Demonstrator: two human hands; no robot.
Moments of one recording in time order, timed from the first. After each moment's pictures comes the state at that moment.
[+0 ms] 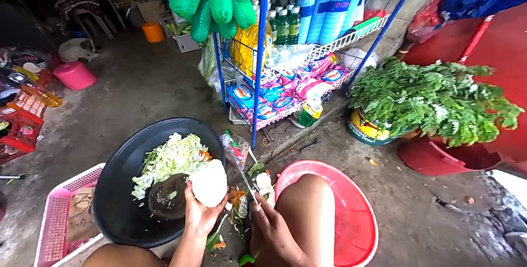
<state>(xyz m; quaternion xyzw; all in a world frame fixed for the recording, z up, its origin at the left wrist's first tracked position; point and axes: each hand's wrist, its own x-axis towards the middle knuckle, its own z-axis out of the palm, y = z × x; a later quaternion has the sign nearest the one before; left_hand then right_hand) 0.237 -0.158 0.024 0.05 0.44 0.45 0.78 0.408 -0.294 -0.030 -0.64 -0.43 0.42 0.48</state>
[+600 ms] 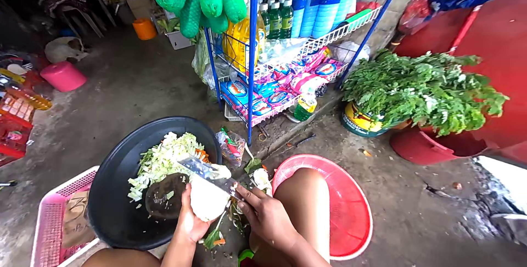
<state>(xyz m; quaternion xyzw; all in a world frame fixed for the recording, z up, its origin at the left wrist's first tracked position) 0.210 -0.167 0.025 0.22 0.42 0.35 0.81 0.411 -0.276 0.012 -0.66 -0.65 0.13 0.36</state>
